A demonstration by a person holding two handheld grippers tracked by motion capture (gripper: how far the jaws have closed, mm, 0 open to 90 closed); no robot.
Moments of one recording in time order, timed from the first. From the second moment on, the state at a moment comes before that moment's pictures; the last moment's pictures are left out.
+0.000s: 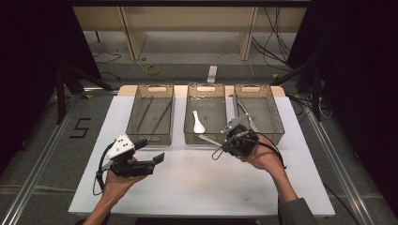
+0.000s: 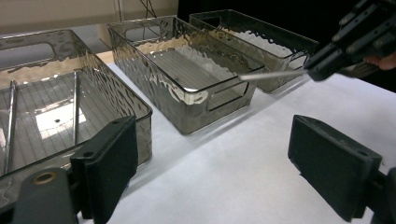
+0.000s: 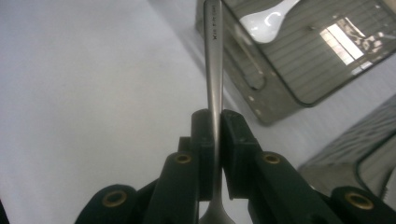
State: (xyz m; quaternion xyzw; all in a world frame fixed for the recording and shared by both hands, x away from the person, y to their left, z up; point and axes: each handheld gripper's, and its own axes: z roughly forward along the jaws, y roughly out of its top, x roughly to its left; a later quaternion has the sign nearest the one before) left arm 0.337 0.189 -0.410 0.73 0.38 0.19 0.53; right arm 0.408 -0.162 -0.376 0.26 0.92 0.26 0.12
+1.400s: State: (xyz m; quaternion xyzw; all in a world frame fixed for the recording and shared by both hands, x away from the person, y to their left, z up) left arm 0.337 0.190 -0.410 0.73 0.38 0.18 0.54; right arm 0.525 -0.228 -0.354 0.45 0.84 0.26 0.17
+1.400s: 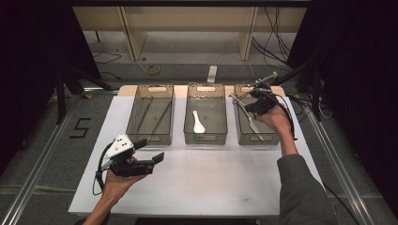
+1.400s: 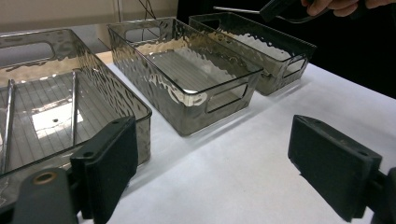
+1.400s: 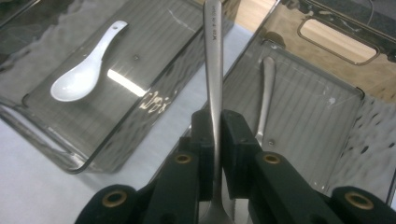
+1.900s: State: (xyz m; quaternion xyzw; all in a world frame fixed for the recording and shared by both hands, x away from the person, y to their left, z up) left arm 0.337 0.190 -0.410 0.73 0.38 0.18 0.54; right arm 0.540 -0.233 -0.364 0.48 0.82 0.25 0.18
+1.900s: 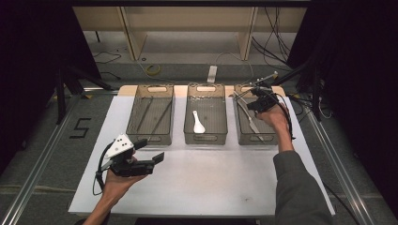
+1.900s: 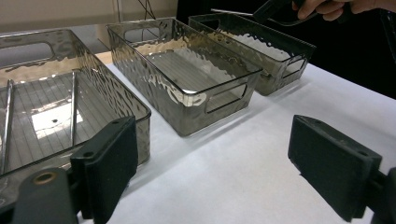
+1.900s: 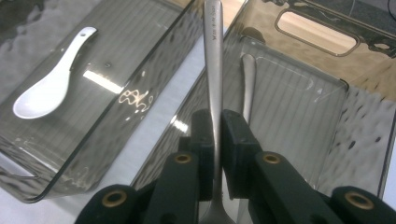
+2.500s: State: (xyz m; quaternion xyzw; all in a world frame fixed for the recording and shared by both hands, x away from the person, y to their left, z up) left arm 0.337 0.190 -0.409 0.73 0.38 0.18 0.54; right arm 0.547 -0.239 -0.378 0.51 0.80 0.23 0.19
